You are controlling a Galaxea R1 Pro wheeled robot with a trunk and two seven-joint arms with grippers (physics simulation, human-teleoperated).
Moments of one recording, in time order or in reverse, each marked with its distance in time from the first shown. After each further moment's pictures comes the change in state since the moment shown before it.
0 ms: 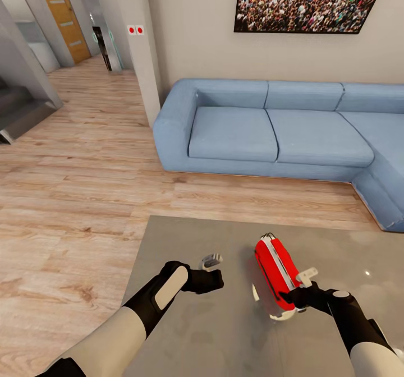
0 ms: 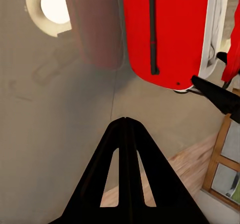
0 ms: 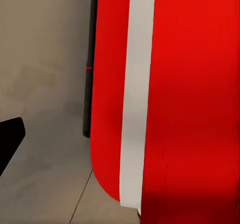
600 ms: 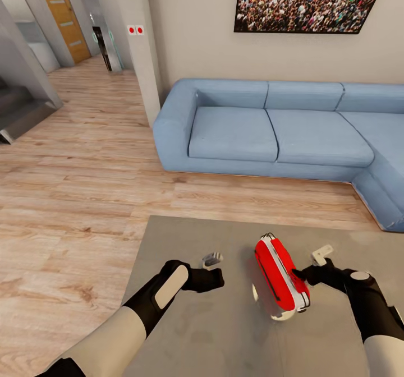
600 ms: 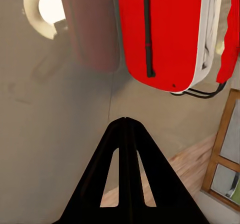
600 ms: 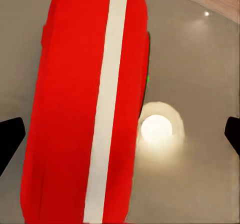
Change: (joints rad) left arm 0.000 0.000 0.000 -0.013 0.000 0.000 -0.001; right arm -0.001 -0.041 0.003 -0.252 0.003 0.037 0.085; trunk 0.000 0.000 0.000
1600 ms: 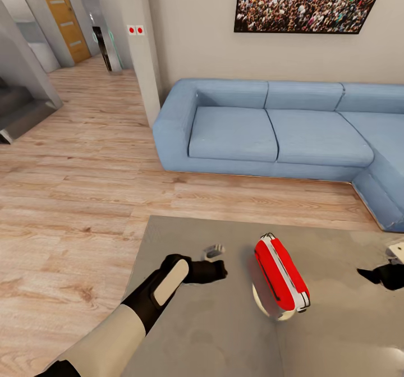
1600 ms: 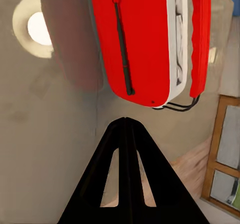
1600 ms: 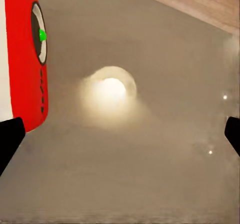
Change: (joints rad) left arm 0.001 0.005 0.002 -0.092 -0.001 -0.002 0.003; right arm -0.001 -0.032 -0.392 -0.589 0.458 0.224 0.585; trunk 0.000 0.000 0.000
